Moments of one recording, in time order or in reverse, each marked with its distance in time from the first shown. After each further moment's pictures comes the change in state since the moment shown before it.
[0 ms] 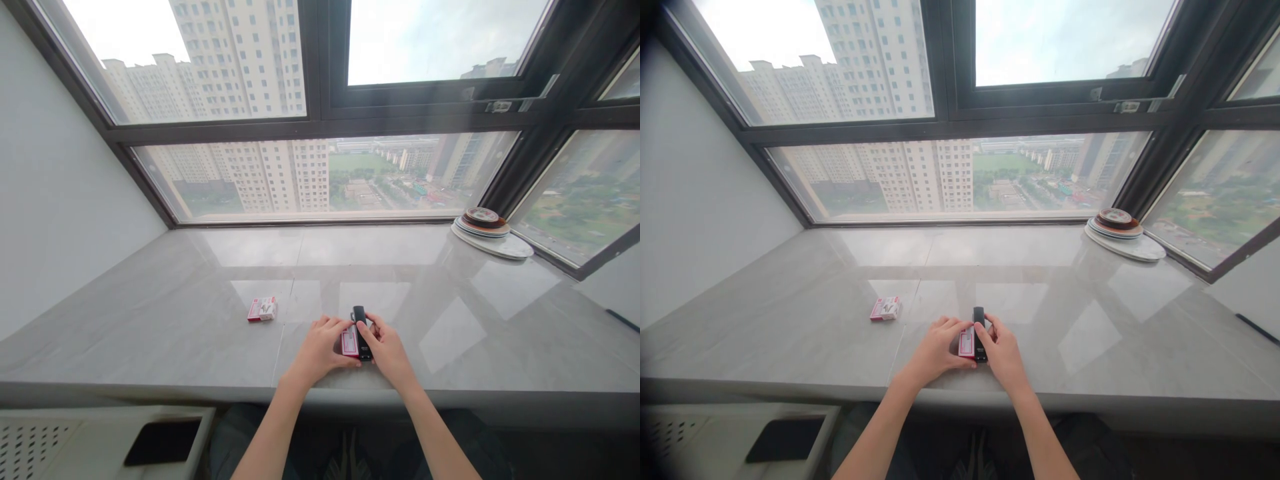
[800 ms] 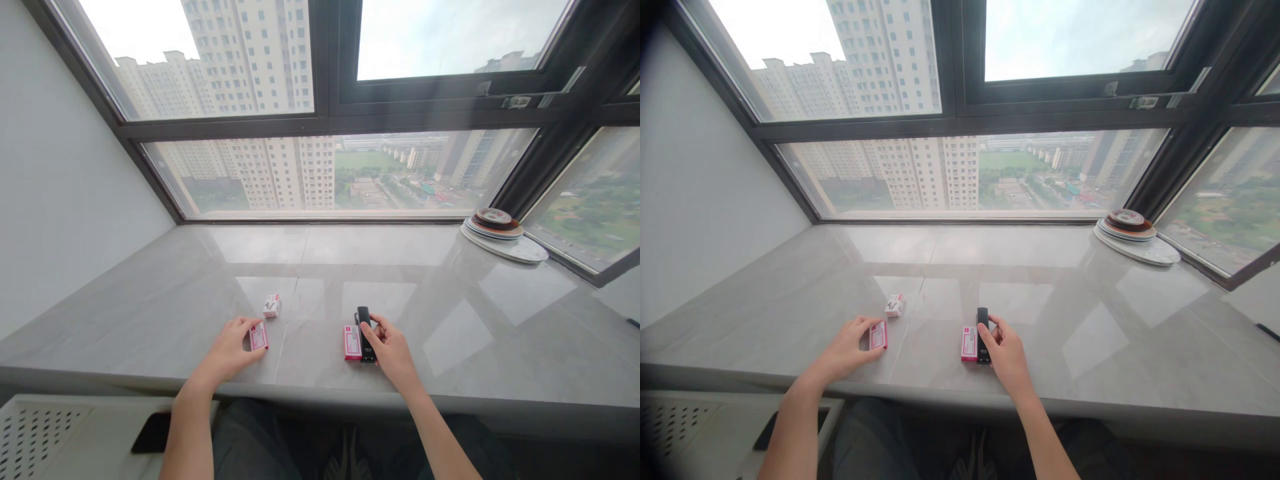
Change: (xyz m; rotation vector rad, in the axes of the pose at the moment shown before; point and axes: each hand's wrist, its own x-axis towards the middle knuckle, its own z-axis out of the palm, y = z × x) left_hand -0.106 -0.114 -0.118 0.139 0.008 -0.564; right_hand -0.003 -0.006 0.000 0.022 0.016 0.043
